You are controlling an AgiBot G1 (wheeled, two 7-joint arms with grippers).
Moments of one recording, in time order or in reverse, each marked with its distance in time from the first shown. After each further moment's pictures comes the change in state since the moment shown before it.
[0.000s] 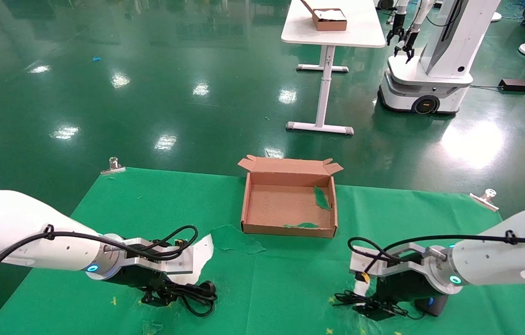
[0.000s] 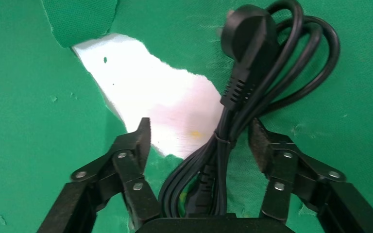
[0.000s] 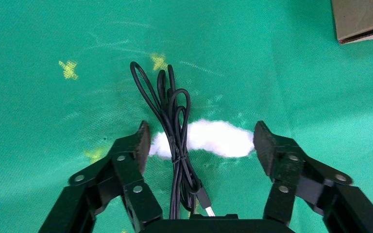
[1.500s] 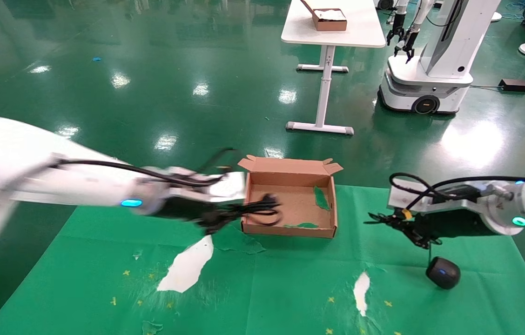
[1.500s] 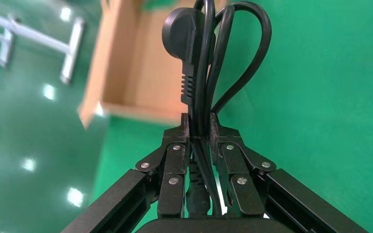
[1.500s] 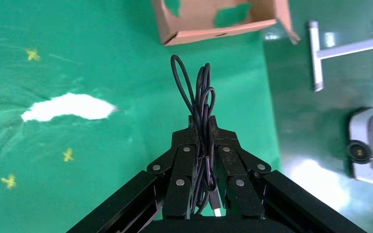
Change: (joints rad) left arm -0.112 0.138 -0.059 0.001 -0.121 -0.126 0.071; right arm 0.095 0.189 0.043 0.357 -0.049 -0.057 0.151
